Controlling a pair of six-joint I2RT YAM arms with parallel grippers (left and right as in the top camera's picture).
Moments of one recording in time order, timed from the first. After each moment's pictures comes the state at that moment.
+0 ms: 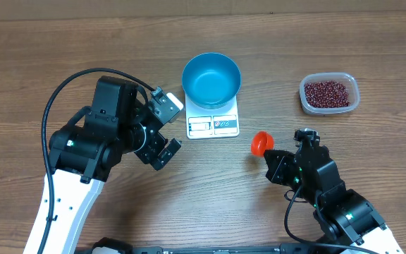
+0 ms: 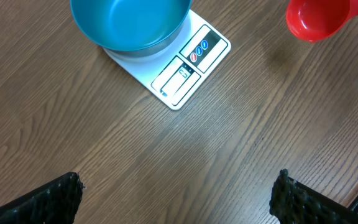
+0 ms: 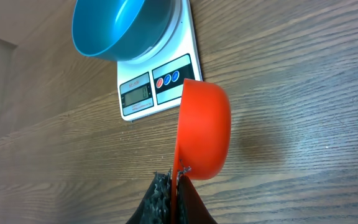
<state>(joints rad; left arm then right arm) -0.30 1.22 1.33 -1.13 0.24 0.45 0.50 0.76 0.57 -0.52 -0.03 0.80</state>
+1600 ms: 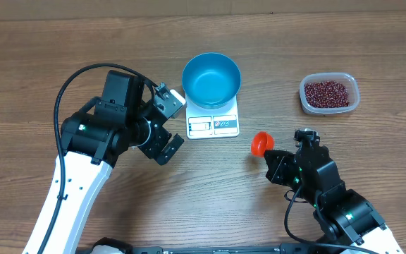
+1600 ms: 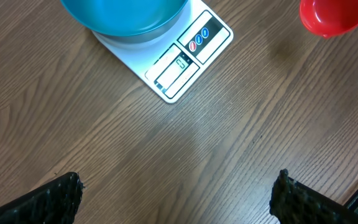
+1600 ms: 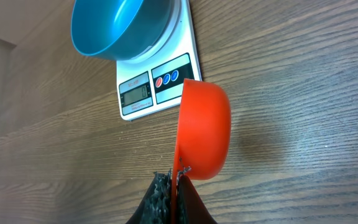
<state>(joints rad) -0.30 1.30 1.33 -1.12 0.24 0.42 0.50 0.76 0.57 -0.53 -0.03 0.80</state>
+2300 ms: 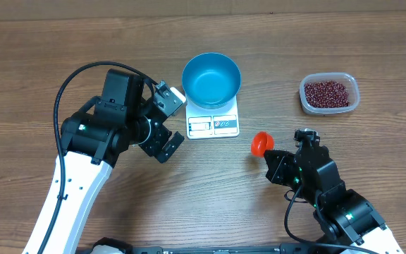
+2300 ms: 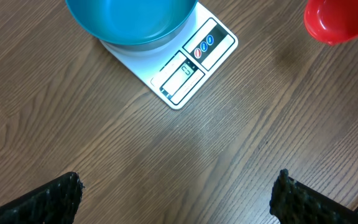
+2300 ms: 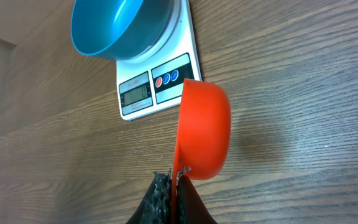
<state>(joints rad) -0.30 1.30 1.33 -1.10 0.23 0.42 0.50 0.76 0.57 -0.53 -0.03 0.80</state>
